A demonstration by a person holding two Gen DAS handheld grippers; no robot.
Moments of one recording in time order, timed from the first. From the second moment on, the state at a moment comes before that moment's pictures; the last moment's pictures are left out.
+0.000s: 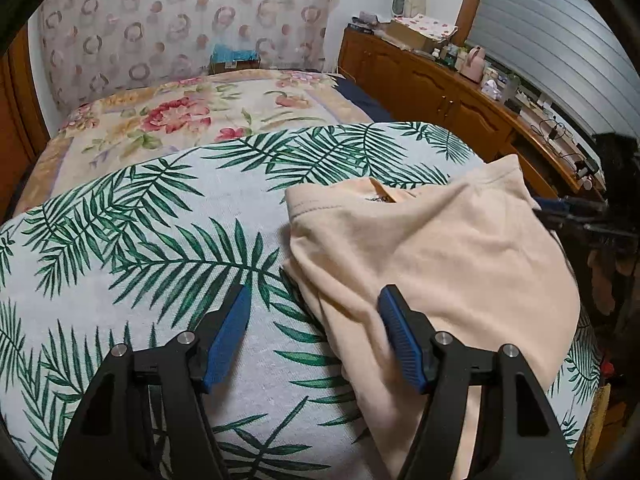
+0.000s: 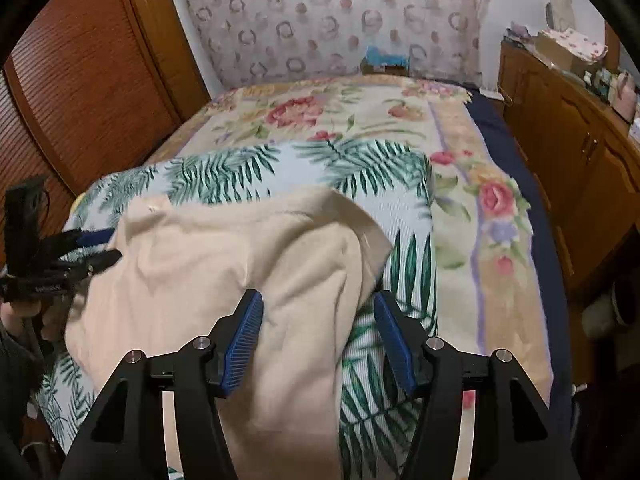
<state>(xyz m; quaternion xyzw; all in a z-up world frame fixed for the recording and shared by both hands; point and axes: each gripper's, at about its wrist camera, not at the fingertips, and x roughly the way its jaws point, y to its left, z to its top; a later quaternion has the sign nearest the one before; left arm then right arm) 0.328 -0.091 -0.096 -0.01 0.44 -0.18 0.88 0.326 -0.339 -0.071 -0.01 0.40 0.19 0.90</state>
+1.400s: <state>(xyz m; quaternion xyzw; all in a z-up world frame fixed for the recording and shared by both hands) 0.173 0.120 0.015 -0.14 0.26 -0.11 0.95 0.322 -0.094 0.045 -0.14 0.22 0.40 0.88</state>
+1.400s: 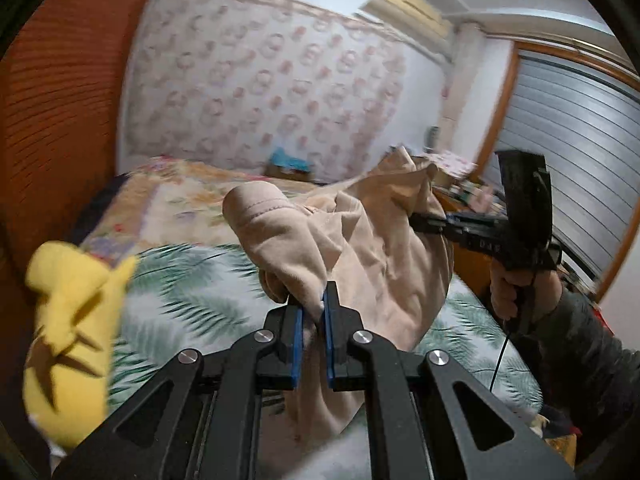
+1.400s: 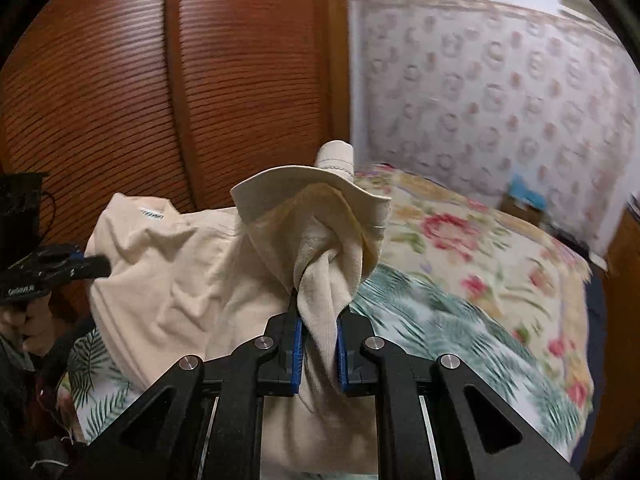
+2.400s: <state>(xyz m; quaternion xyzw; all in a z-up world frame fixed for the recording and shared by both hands) 0.175 0.231 -0.098 -0.20 0.33 0.09 0.92 0.522 0.152 0.016 -0.17 0.29 0.40 0.85</state>
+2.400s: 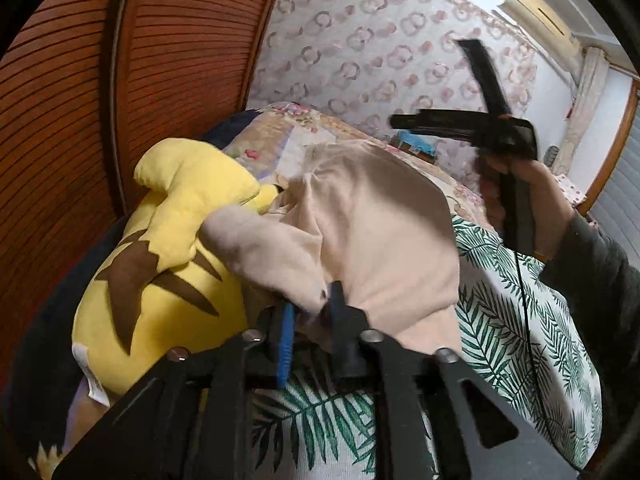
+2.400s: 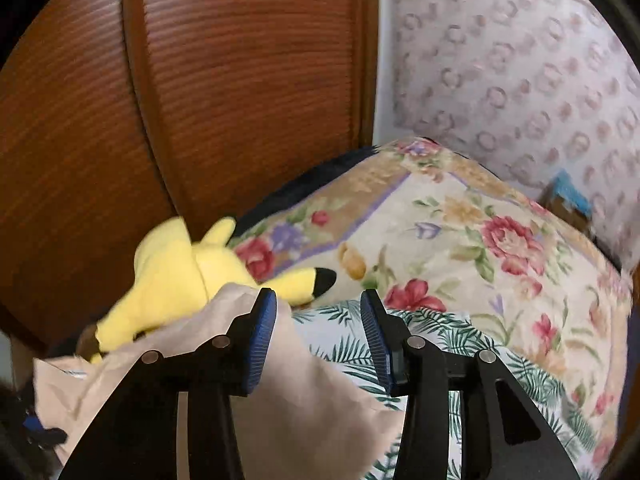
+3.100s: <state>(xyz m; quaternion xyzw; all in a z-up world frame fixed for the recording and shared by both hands) 0.155 0.183 -0.063 -0.11 0.31 0.07 0.94 0.502 0.102 -0.023 -0.15 0.33 0.40 0.84</state>
